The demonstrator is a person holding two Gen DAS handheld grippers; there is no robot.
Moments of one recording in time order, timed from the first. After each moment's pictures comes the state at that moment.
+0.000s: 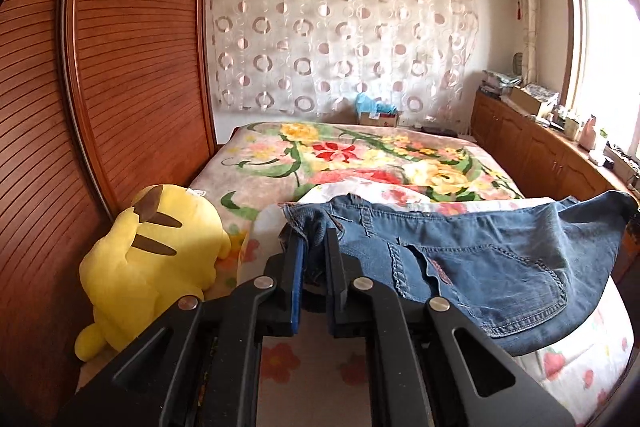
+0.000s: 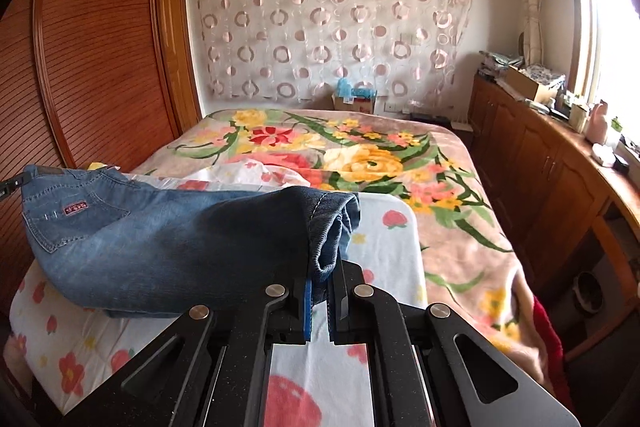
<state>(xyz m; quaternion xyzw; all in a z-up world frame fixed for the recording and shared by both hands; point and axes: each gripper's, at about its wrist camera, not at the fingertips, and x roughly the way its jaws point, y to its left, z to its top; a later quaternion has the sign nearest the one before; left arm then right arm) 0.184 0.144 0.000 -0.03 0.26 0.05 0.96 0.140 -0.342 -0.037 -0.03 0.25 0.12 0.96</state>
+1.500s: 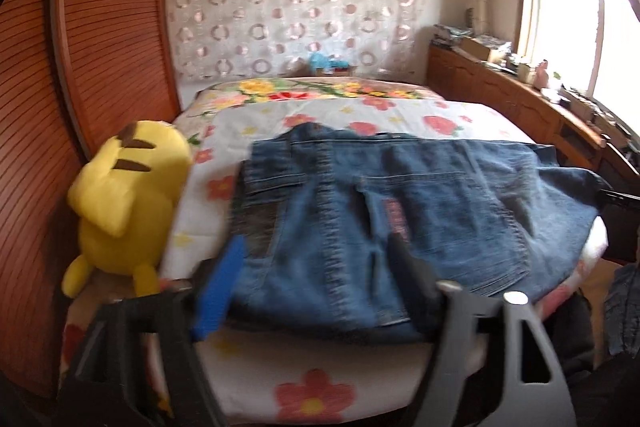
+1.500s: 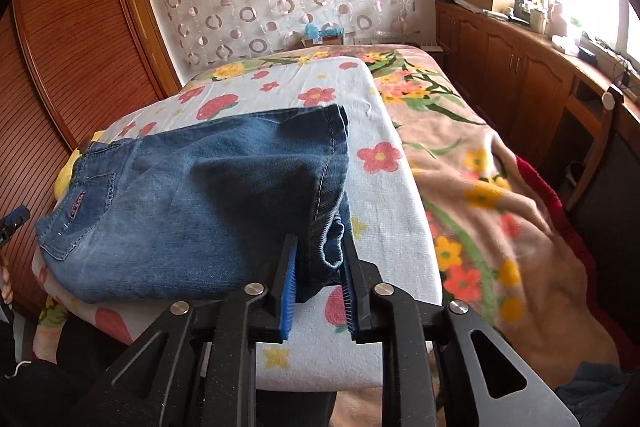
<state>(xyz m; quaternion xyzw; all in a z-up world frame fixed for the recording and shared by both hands) 0.050 0.081 -0.060 -0.01 0.32 -0.04 0.95 0.003 -0.386 -0.137 0.05 0.34 0.09 0.94</state>
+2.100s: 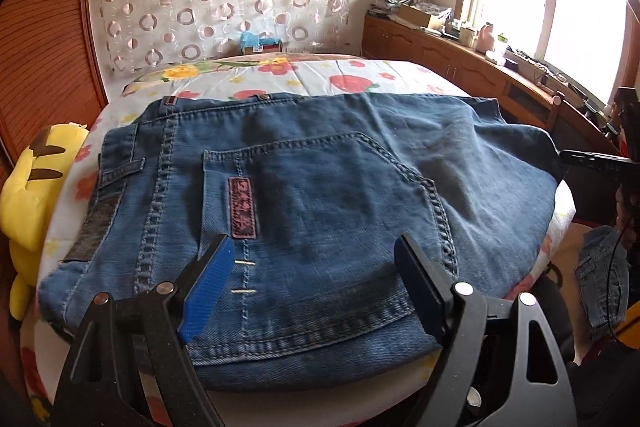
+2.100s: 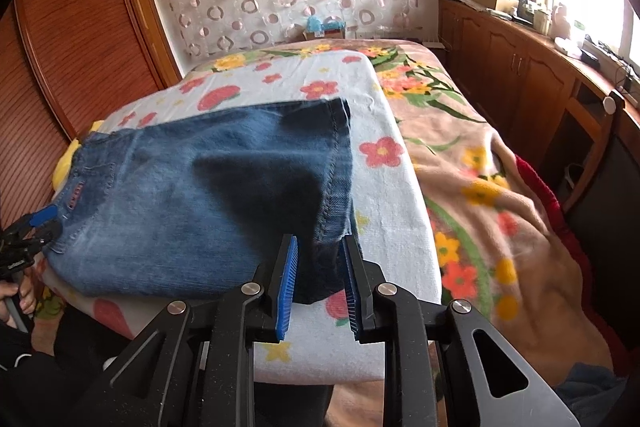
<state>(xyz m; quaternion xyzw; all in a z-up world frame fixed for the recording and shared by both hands) 0.075 -0.008 -0.092 0.01 0.36 -0.14 0.92 0.005 -0.387 -0.141 0.04 0.36 0.09 0.93</state>
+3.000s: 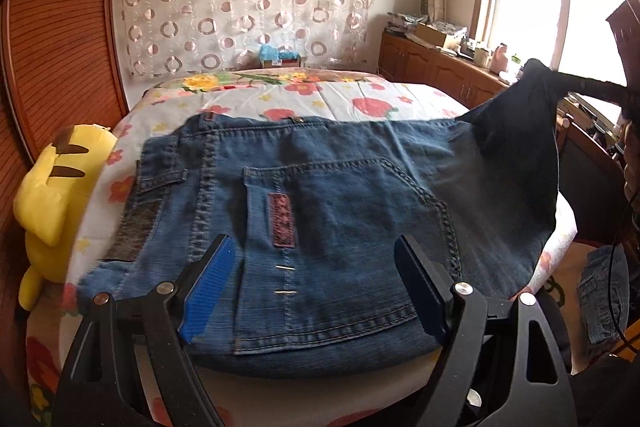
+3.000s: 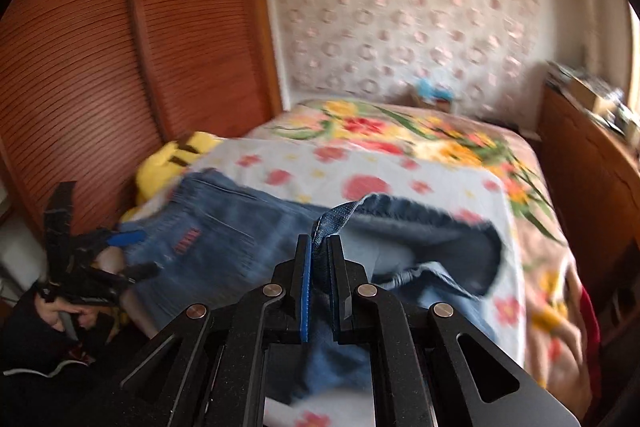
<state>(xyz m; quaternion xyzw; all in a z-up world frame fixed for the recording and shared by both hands) 0.058 0.017 -0.070 -0.01 0.33 -0.10 0.94 0.009 -0.279 -0.038 -0.04 0.24 0.27 0.93</state>
